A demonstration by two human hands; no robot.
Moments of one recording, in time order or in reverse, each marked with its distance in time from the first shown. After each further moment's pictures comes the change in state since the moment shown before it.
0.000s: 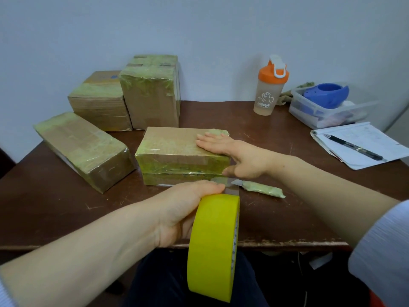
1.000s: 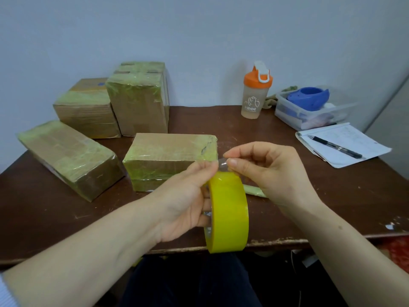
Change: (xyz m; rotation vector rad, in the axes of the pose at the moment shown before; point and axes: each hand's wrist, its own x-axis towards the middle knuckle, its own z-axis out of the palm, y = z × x) left_hand 0.004 0.015 0.012 -0.229 -0.235 0.102; right_hand -0.079 -0.050 0.016 0.793 0.838 0.195
